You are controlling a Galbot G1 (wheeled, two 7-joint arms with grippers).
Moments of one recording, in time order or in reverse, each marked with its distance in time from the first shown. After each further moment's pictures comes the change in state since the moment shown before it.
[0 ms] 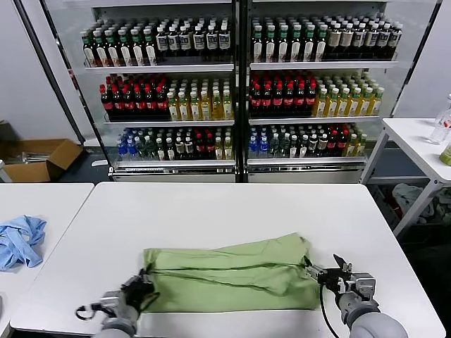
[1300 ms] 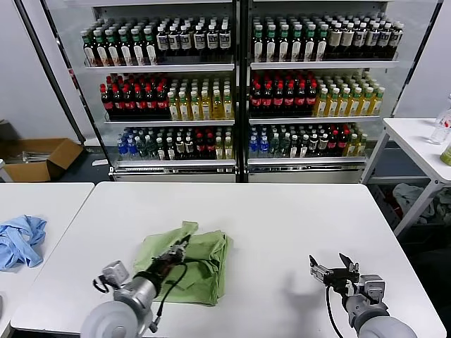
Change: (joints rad) left arm -0.138 -0.055 0.155 -0.174 -0.506 0.117 -0.012; right arm -0.051 -0.005 0.038 0.042 0.003 -0.001 -0.002
